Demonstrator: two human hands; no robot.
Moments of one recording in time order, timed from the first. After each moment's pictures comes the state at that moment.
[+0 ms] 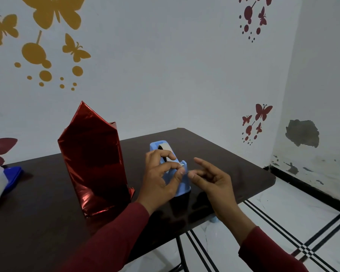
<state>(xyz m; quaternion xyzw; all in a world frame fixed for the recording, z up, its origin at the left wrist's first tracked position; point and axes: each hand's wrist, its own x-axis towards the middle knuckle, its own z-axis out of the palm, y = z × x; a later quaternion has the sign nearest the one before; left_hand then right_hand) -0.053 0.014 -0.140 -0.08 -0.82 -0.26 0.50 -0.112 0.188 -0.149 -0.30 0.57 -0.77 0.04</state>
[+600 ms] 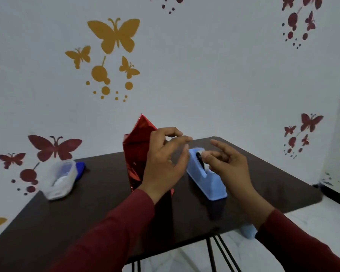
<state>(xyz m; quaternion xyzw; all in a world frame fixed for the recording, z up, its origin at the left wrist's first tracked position) 0.047 0.003 -0.036 -0.04 -0.77 -0.14 0.62 -0.069 0.144 -0.064 -0.32 0.57 -0.75 0.04</state>
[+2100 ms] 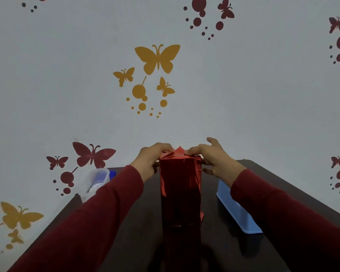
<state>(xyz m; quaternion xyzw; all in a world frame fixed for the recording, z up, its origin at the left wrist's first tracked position) 0.073 -0.120 0.026 0.33 -0.59 -0.65 0.34 -0.061 0.013 0.030 -0.28 0.65 -0.66 0.27</state>
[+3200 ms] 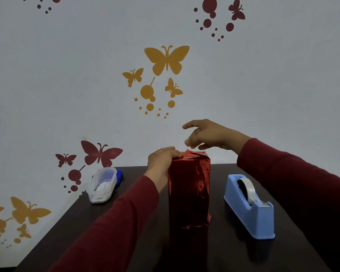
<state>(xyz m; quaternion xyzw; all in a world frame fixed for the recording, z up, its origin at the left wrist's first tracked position) 0.078 -0.091 0.019 0.29 -0.51 -0.69 0.42 -0.073 -0.012 0.096 -0.56 0.72 -0.39 0.16</state>
